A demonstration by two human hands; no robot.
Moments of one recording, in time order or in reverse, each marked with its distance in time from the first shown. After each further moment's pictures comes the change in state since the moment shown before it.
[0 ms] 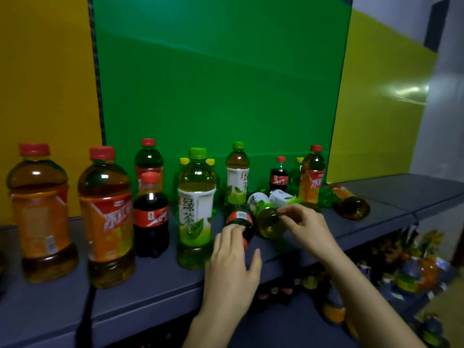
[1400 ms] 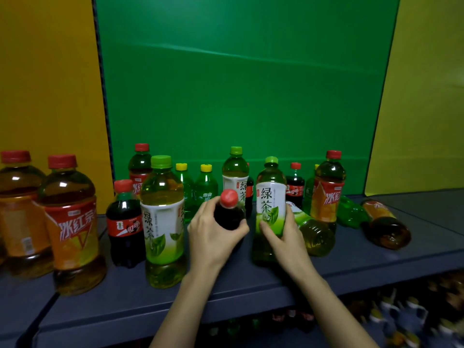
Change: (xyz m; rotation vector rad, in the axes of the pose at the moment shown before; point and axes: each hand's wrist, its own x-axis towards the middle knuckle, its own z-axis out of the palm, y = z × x) left_hand 0.092 0.001 0.047 0.047 0.374 -0.214; right_hand 0.058 0.056 0.043 0.339 -0.100 -0.050
